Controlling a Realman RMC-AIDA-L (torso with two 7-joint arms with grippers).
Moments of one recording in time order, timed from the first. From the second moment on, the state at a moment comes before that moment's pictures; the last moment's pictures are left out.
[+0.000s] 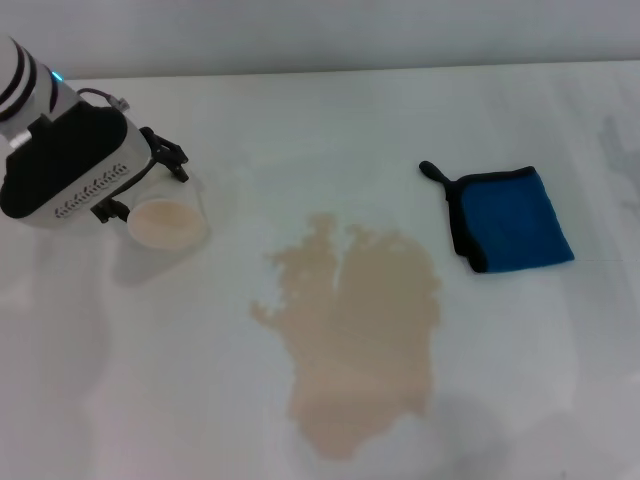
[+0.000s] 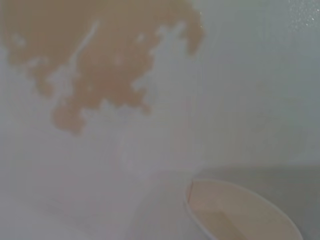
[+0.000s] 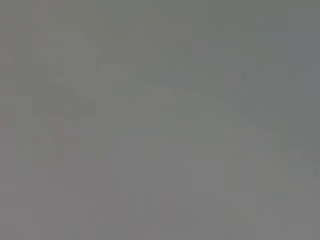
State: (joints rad) left arm -1.20 -1.91 1.27 0.16 -0.72 -0.96 2.83; right arm 0.39 2.03 -1.50 -0.17 0.26 -0.98 0.54
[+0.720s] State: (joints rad) left arm -1.19 -1.95 1.26 0.15 -0.73 -0.88 2.83; right arm 0.39 2.02 -1.50 -0.17 0.26 -0.98 0.53
